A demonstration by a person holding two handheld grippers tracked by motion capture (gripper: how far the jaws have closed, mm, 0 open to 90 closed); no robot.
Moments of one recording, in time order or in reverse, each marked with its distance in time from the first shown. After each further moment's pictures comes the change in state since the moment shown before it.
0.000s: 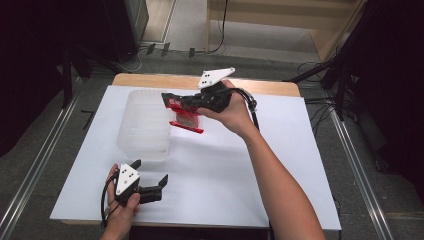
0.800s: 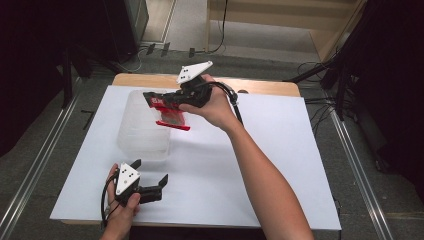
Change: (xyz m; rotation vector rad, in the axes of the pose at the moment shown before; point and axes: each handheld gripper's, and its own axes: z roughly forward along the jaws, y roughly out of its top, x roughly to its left) left arm 0.000 0.000 0.000 -0.002 0.000 -0.001; right arm 0.003 0.029 0.040 0.006 0.057 -0.028
